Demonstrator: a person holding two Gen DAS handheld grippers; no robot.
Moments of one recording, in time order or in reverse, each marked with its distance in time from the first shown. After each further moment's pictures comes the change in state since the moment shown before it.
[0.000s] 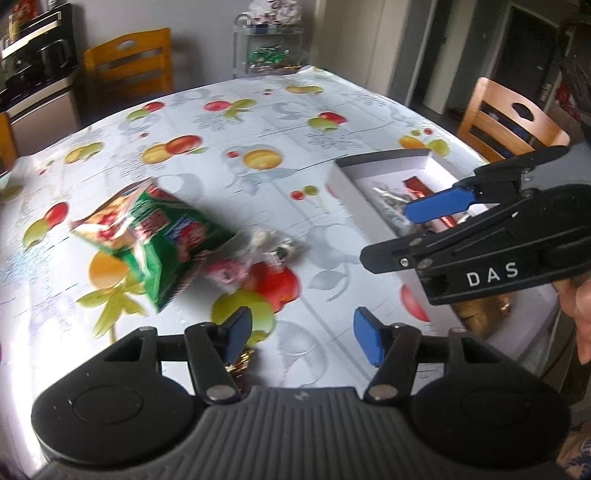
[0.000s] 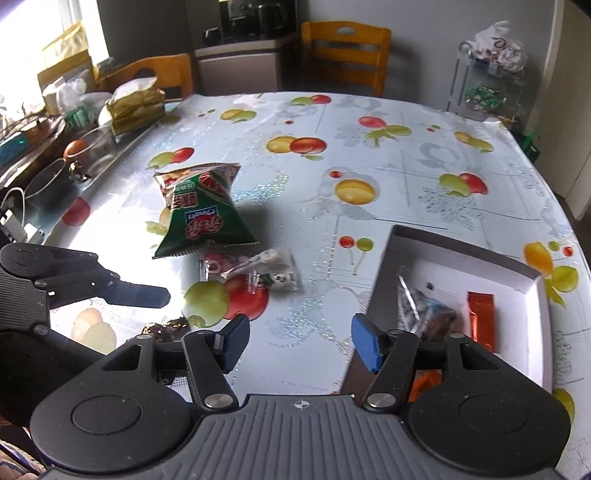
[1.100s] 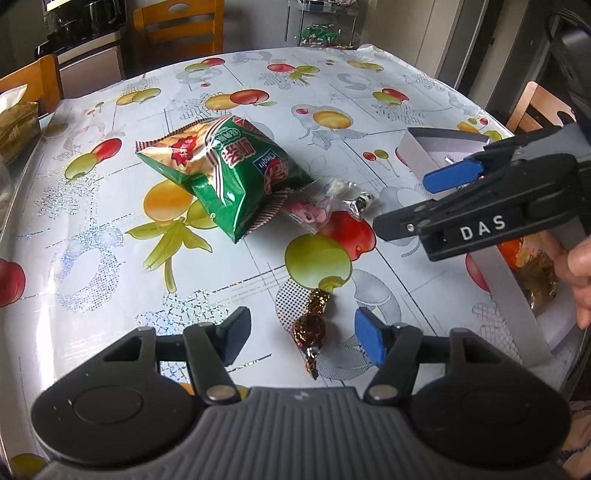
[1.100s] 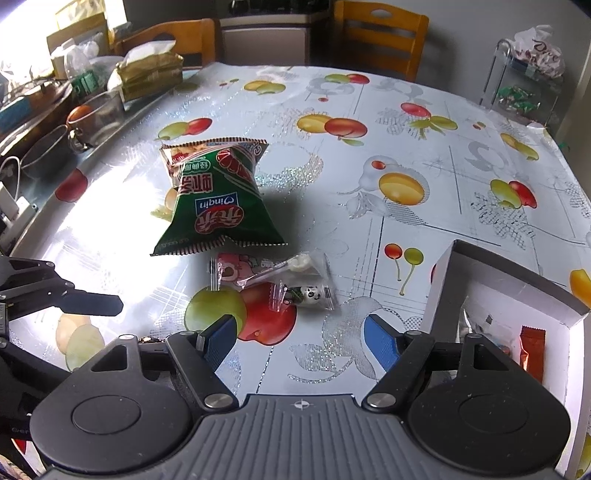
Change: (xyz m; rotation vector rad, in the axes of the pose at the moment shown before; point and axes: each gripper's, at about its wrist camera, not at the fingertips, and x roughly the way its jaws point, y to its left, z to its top) left arm 0.006 0.045 -0.032 -0.116 0.069 0.080; right arm 0.058 0.024 0.020 -0.083 0.068 0.022
